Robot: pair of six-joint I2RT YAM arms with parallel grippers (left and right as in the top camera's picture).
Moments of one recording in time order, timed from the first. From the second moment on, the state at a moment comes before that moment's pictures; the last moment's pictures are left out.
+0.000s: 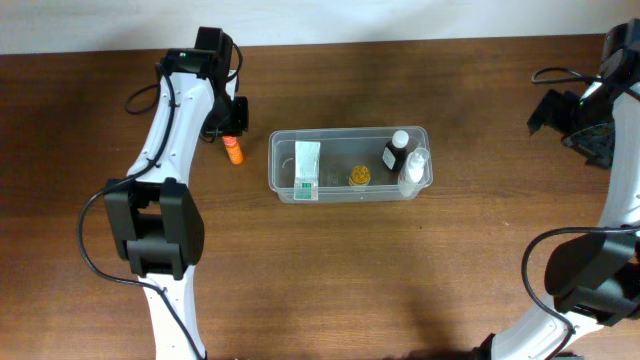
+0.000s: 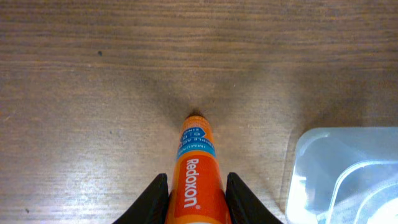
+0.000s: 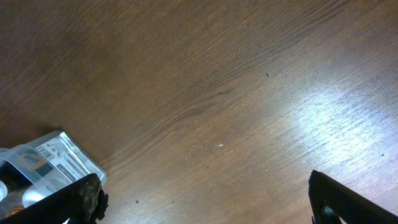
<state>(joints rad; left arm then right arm) -0.13 2.27 2.12 -1.27 -0.03 -0.13 -0.36 1.93 2.03 -1.49 0.01 0.31</state>
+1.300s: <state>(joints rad) -0.58 2.30 2.72 -1.42 0.18 -0.13 -0.36 1.93 2.03 -1.49 0.01 0.31</state>
